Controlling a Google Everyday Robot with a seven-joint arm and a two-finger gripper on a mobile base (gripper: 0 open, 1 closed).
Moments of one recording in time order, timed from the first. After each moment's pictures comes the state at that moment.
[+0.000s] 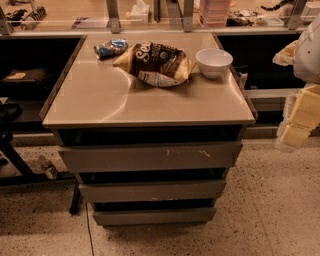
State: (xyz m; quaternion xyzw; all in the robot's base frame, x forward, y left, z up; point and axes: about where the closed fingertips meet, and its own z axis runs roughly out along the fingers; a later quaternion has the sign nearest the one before) arm 0.438 -0.217 0.976 -0.60 0.78 -0.03 0.16
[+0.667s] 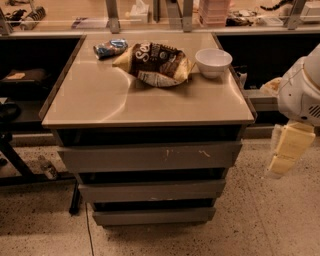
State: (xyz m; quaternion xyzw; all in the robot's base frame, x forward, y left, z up) arm 0.429 -0.214 0.916 -0.62 0.77 -0.02 0.15
